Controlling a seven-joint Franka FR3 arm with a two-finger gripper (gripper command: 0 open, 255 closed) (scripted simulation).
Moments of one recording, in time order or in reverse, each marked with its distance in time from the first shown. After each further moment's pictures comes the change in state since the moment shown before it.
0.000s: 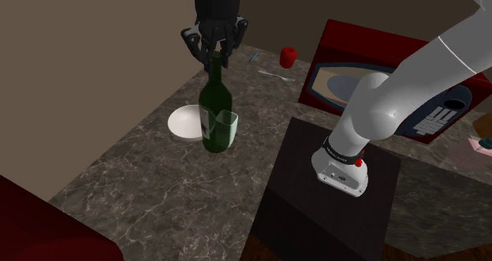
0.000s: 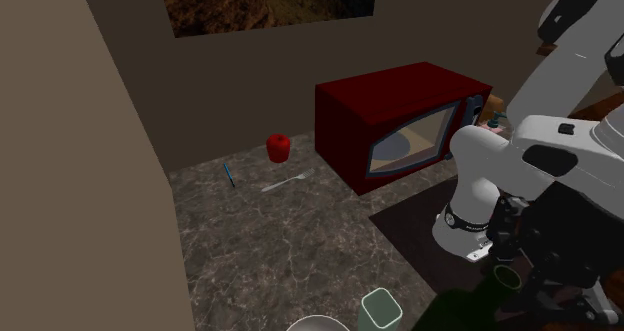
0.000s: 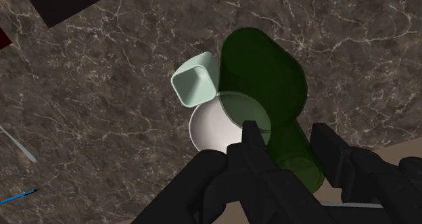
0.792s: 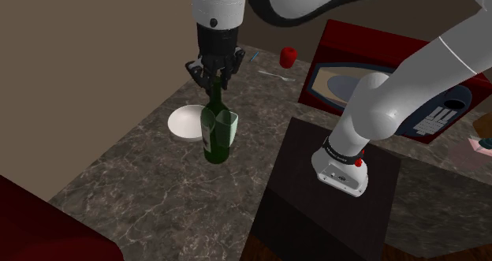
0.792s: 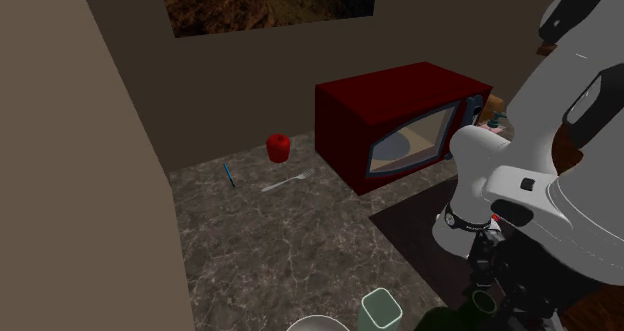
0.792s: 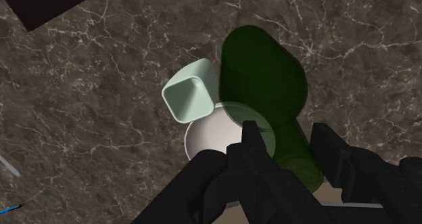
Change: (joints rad) arm 0.009 -0.008 0.016 -0.167 0.011 0.159 0.009
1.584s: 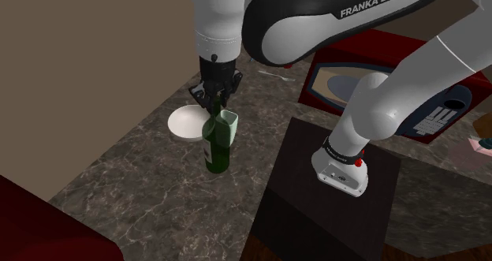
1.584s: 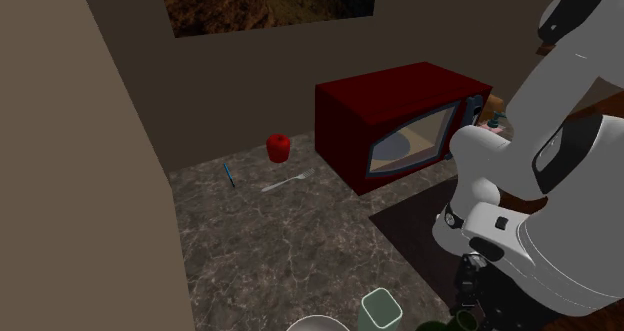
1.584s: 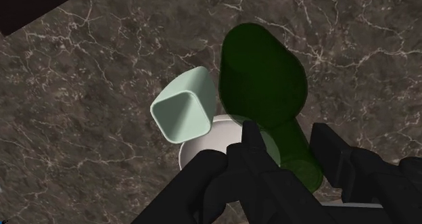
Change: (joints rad) arm 0.003 0.025 0.025 -0.130 0.000 0.152 0.019
